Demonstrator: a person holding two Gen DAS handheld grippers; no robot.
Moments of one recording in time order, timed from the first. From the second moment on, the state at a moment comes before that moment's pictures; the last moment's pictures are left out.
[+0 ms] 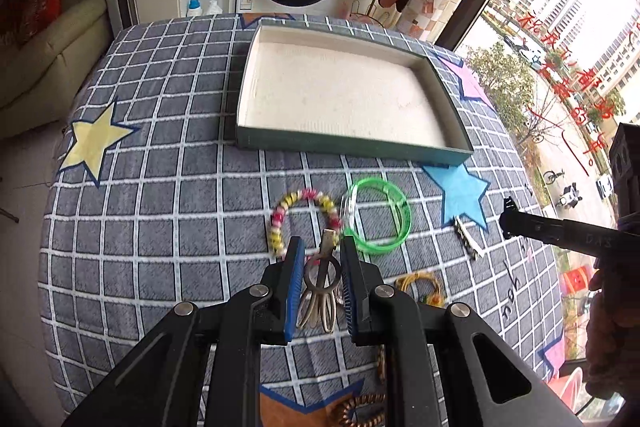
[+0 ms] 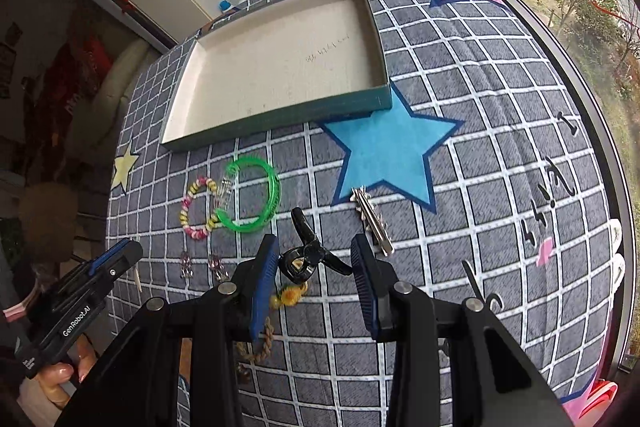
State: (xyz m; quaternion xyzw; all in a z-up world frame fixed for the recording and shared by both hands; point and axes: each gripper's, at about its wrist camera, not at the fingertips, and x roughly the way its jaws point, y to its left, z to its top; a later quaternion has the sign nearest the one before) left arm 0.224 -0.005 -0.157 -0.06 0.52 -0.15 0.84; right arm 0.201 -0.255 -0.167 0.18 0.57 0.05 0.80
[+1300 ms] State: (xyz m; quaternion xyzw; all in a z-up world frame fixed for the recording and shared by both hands) left arm 0.406 -0.074 -0.235 0.06 0.53 -0.04 0.85; right arm 0.416 -0.266 -0.225 0.12 0.59 0.07 0.80
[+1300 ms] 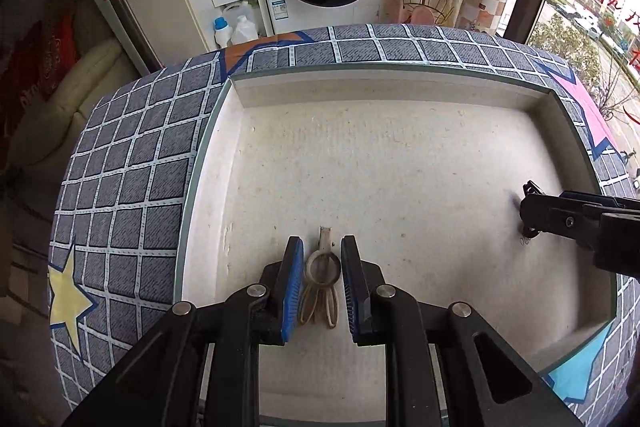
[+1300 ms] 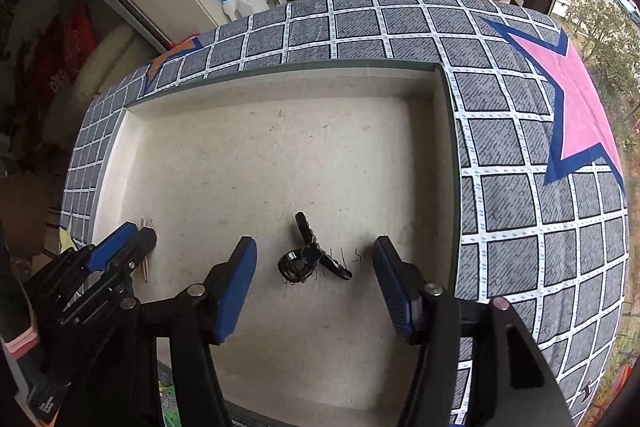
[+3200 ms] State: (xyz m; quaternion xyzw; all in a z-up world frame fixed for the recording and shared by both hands) left arm 0.206 0.043 -0.223 -0.01 0.58 -0.01 0.82; right arm 0.179 -0.253 -0.218 0.16 0.63 0.02 0.76
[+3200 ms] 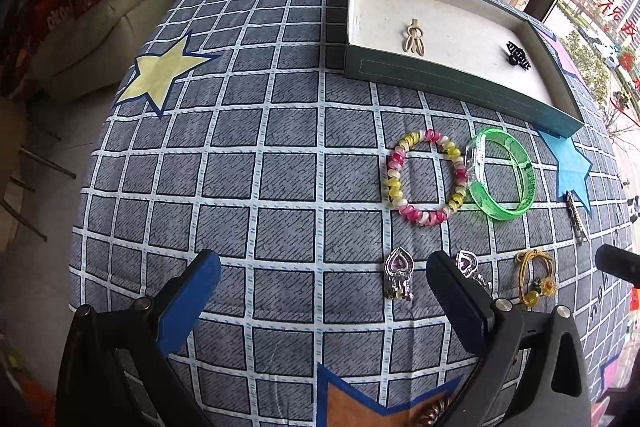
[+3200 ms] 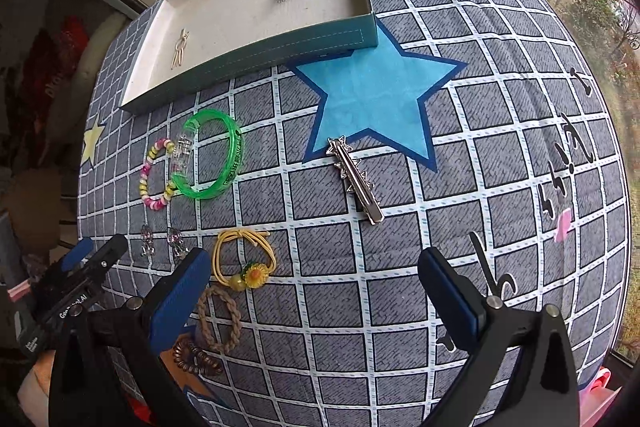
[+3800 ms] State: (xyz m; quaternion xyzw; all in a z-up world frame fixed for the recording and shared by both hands) left arm 0.257 0.020 -0.236 0.03 0.57 -0.05 0.82; right arm 0.211 -0.257 -0.239 0.07 0.64 -0.01 0.76
